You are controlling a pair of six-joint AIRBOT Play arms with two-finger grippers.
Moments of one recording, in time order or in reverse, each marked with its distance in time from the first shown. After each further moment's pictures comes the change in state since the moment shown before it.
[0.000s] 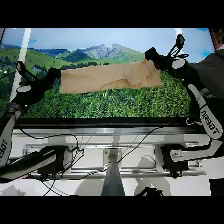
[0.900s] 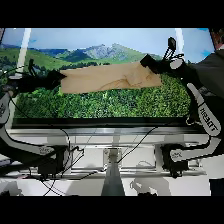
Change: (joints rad) left arm 0.235 -0.476 0.419 0.274 -0.771 -0.018; right arm -0.002 -0.024 0.016 -0.121 0.180 0.000
